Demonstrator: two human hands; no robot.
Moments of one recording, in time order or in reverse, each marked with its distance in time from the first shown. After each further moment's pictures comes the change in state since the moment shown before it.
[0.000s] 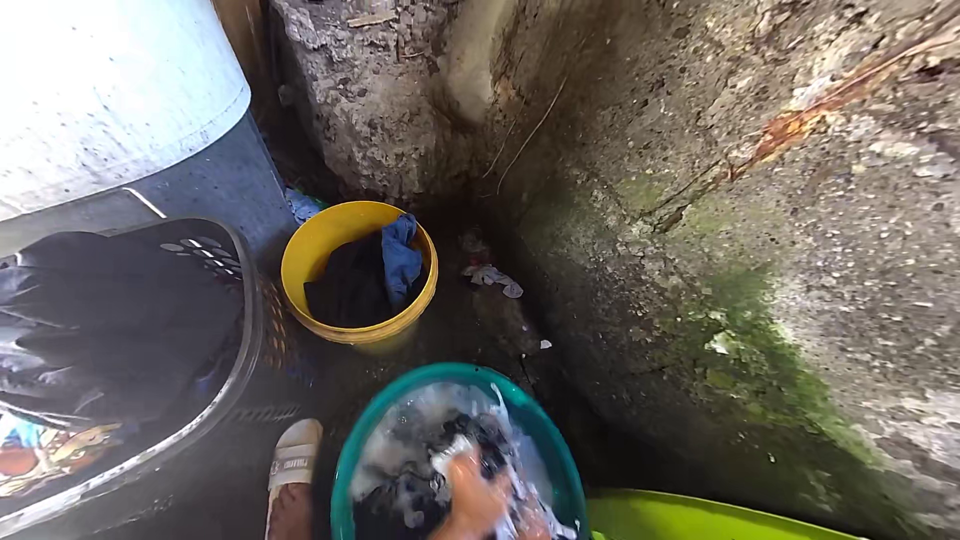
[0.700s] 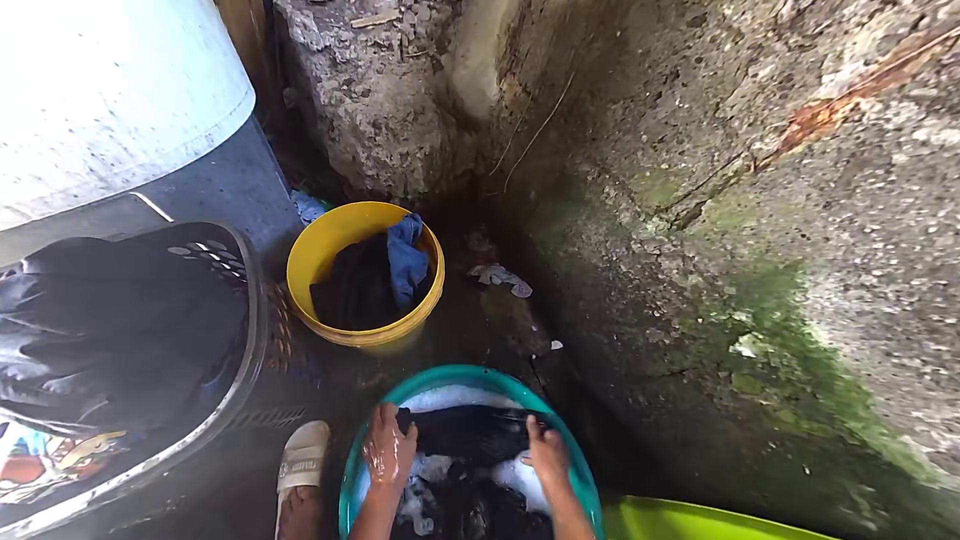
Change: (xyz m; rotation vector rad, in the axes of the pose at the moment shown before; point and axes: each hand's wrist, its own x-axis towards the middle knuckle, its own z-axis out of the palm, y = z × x) left_hand 0.085 -0.100 -0.076 0.724 -0.109 -0.315; right_hand 0.118 -0.020 -0.028 -0.989 0.142 -0.063
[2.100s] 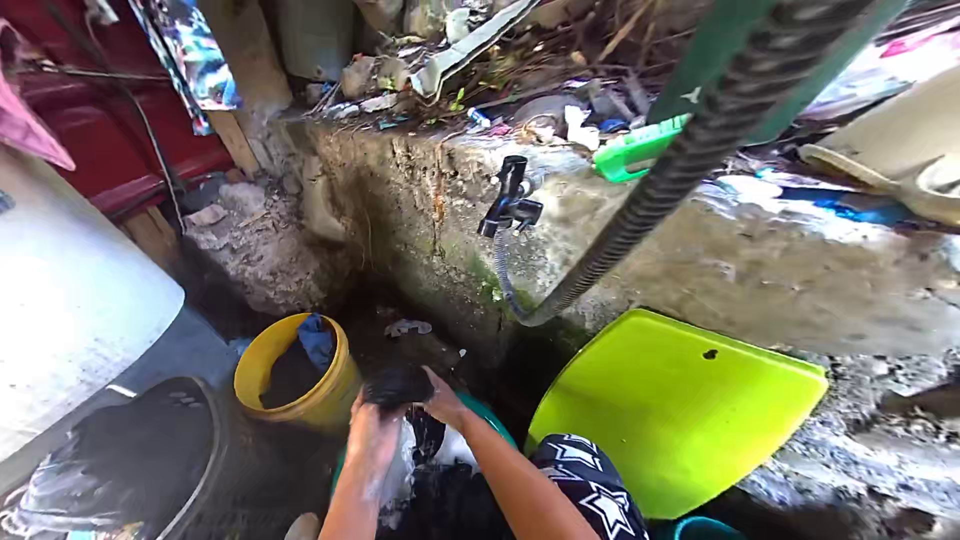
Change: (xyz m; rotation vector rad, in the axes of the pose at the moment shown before) left_hand -0.155 0.176 -0.140 -1.651 -0.359 0.131; right_hand -0.102 -0.074 -0.081 0.402 -0.274 -0.700
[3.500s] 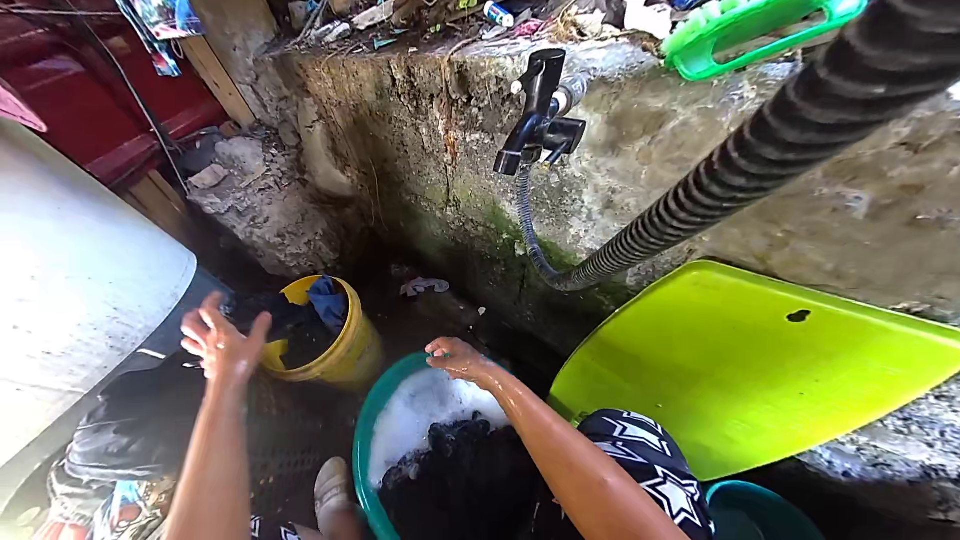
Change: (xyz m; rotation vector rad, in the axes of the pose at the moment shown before) left_hand 0.096 0.188 -0.084 1.713 0.299 0.641; right_hand 0.001 -0.025 -0.023 -0.164 -0.259 0.253
